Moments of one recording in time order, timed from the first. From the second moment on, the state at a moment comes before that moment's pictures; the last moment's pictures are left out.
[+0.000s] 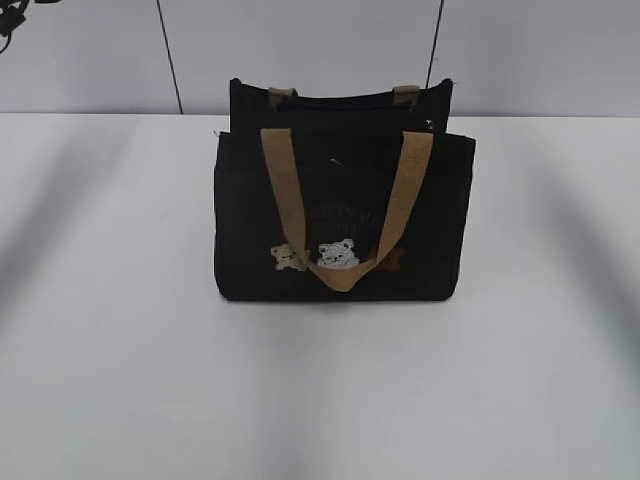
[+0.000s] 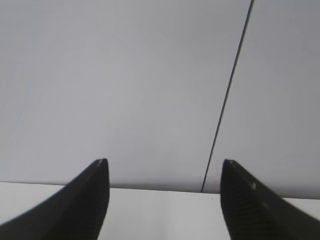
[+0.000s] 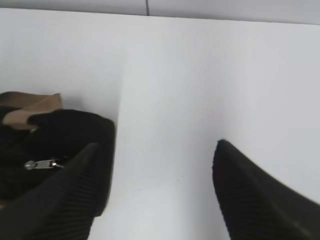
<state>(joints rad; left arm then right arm) -0.09 1.83 -1.39 1.74 0.04 -1.79 0.08 1.62 -1.69 0.06 1.04 -0.01</state>
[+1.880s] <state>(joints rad) -0.11 0.65 -0.93 0.07 1.22 -0.18 0.01 0.69 -0.87 0.07 1.22 -0.15</state>
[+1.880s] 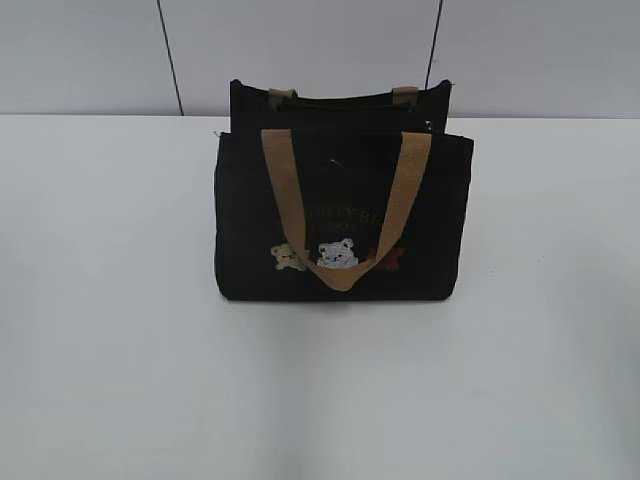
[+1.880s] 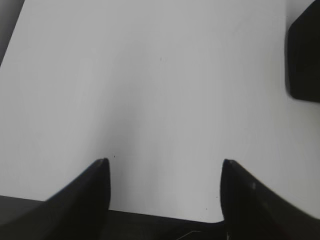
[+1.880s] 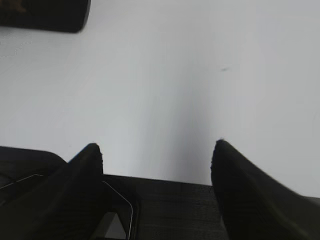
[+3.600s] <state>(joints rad) -0.11 -0.01 -0.54 0.00 1.07 -0.04 0.01 -0.01 -0.47 0.06 1.10 -0.17</state>
